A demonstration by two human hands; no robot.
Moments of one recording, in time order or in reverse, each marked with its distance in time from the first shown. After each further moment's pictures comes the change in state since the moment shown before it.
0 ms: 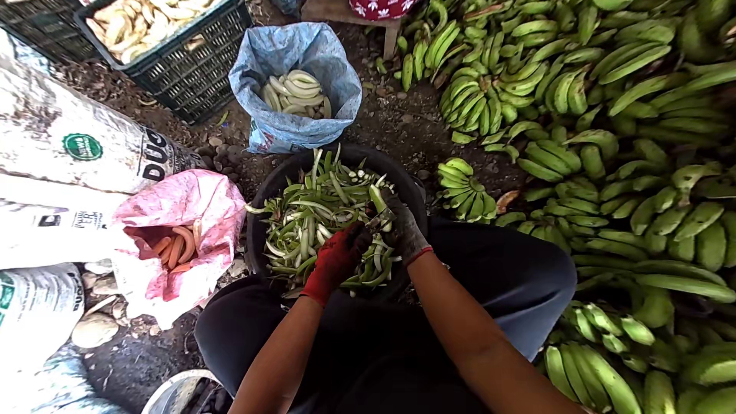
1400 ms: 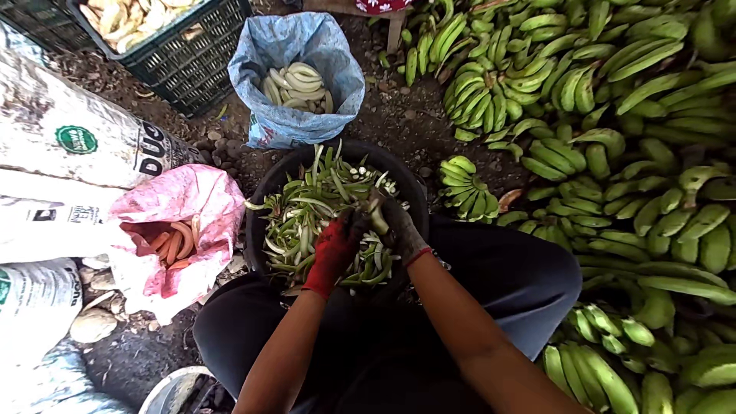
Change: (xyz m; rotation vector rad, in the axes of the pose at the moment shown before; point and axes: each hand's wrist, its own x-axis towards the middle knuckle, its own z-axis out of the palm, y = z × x) left_hand 0.013 -0.001 0.000 0.107 0.176 -0.087; right_hand -0.008 0.005 0.006 -0.200 0.012 0.022
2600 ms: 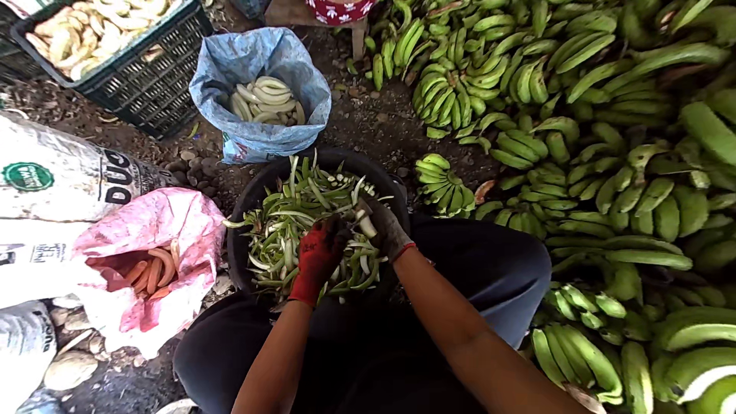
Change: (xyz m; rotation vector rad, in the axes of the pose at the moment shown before) left_hand 0.013 -0.004 0.008 0.131 0.060 0.153; right_hand 0.010 -0.006 -0.019 -0.026 0.089 0.032
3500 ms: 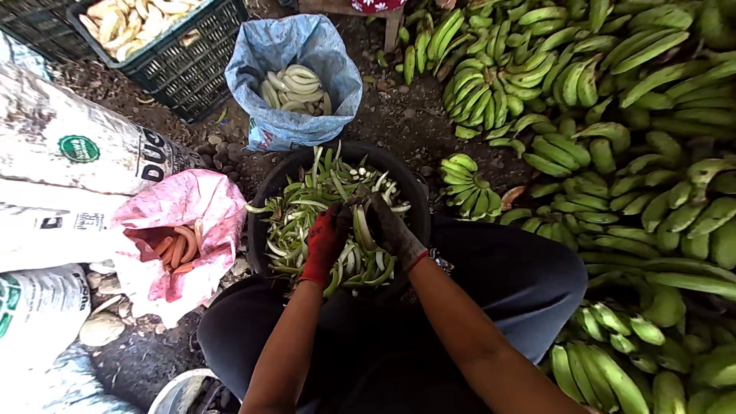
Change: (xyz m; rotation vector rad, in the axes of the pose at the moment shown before) left_hand 0.006 -0.013 -0.015 -0.107 0.024 -0.223; right_hand -0.004 0.018 0.020 -0.200 -0.340 -0.096
